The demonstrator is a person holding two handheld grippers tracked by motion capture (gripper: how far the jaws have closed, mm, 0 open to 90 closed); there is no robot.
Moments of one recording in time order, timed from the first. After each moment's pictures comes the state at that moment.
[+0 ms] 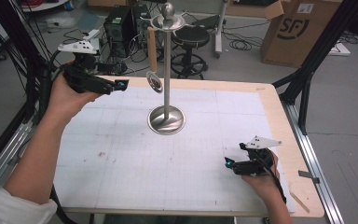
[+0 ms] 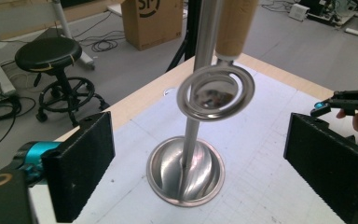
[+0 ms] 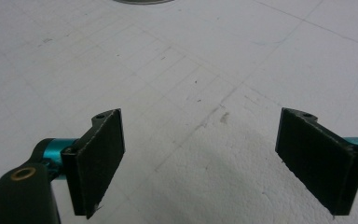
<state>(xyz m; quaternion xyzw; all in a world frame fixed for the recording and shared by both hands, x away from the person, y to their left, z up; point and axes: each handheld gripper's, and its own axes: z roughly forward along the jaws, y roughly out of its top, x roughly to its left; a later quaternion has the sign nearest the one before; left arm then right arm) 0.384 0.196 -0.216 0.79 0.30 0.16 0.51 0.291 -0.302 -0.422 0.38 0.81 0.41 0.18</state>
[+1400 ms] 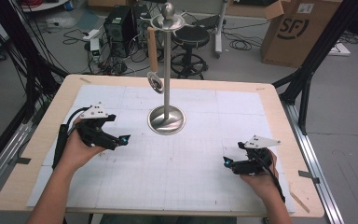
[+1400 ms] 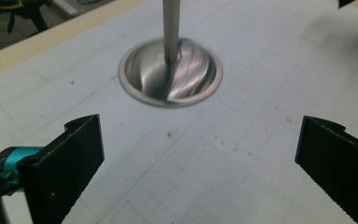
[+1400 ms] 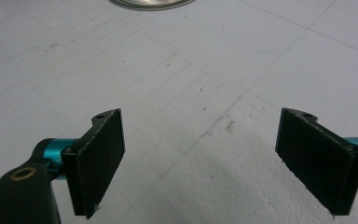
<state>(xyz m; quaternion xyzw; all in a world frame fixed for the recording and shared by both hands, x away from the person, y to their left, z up) 0.339 0.202 -0.364 0.83 0.30 0.15 0.45 0.292 -0.299 -0.419 0.37 0.81 0.41 0.18</state>
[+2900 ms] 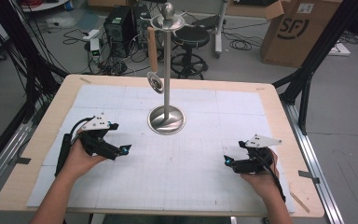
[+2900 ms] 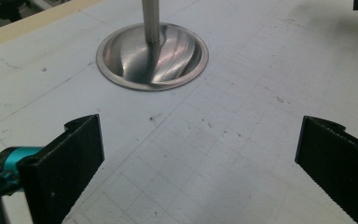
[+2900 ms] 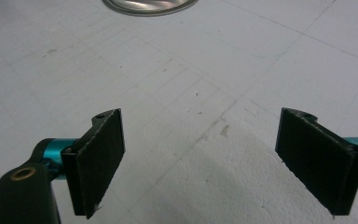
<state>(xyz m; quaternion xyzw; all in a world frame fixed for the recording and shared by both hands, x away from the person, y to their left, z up) 0.333 0.203 -0.392 0.82 0.27 0.13 0.48 0.293 -0.301 -0.418 0.37 0.81 0.42 0.18</state>
